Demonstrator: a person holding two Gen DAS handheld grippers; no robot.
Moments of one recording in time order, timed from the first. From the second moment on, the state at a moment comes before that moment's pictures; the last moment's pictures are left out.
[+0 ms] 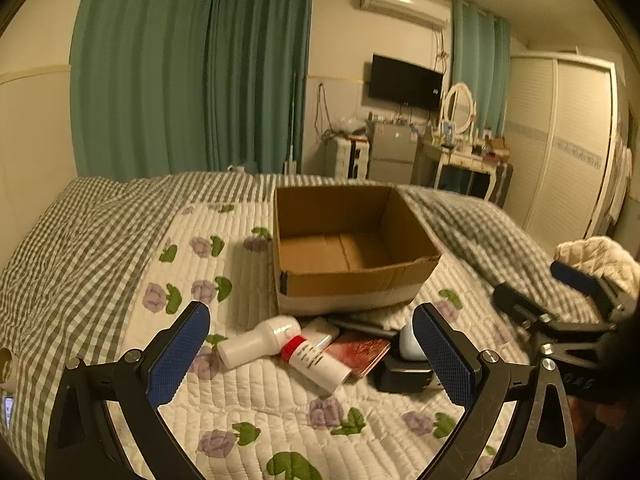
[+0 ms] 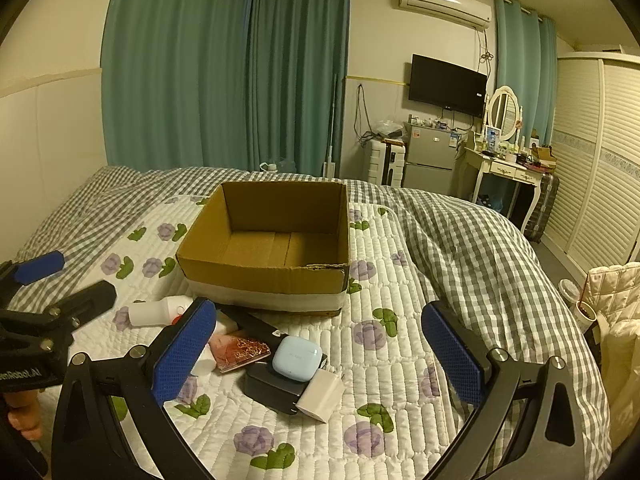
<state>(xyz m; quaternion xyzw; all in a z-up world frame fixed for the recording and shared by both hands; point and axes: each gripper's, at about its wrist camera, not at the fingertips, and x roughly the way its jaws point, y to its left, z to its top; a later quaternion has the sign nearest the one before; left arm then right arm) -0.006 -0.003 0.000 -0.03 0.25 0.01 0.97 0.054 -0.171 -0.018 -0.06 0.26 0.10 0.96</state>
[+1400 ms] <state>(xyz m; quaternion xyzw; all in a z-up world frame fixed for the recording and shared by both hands) 0.127 -0.019 -0.131 -0.05 0.54 0.03 0.84 0.171 -0.161 -0.147 -0.10 0.42 0.19 0.88</state>
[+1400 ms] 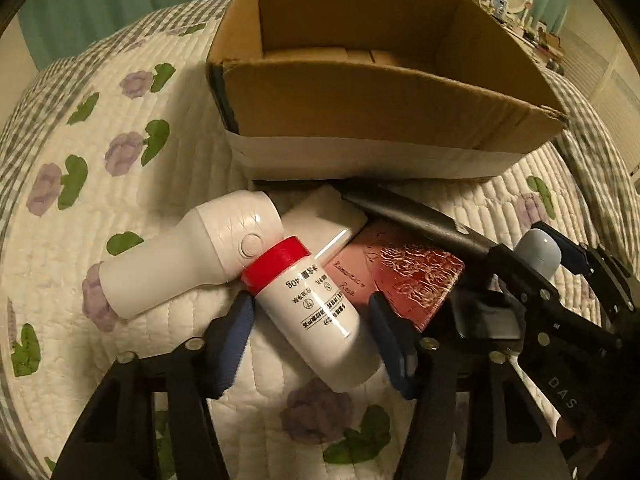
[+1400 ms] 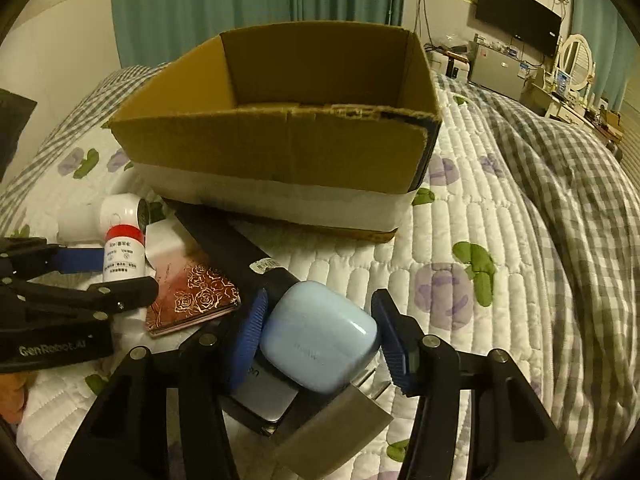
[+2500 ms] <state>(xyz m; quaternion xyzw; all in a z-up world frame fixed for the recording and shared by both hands) 0.173 -0.008 0.039 -0.01 0.41 -0.01 0.91 0.211 -0.122 0.026 -0.10 0.30 0.20 0.93</state>
